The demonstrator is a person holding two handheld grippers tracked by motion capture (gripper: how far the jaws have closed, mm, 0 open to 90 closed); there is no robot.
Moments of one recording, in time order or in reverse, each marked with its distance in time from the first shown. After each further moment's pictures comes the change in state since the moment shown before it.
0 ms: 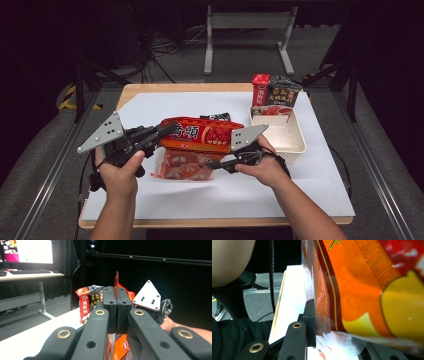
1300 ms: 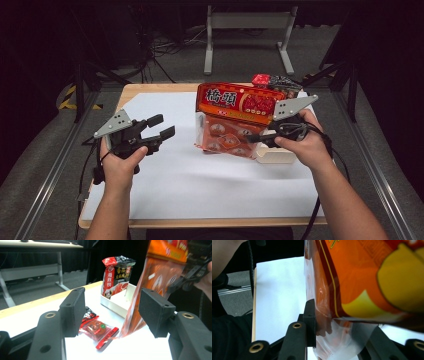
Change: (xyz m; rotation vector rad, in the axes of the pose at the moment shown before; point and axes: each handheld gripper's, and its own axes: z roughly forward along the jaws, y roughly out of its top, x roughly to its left) left arm 0.042 -0.030 0.006 0.177 0.145 -0.097; right arm -0.026 0.017 -0.108 0.081 -0.212 0.103
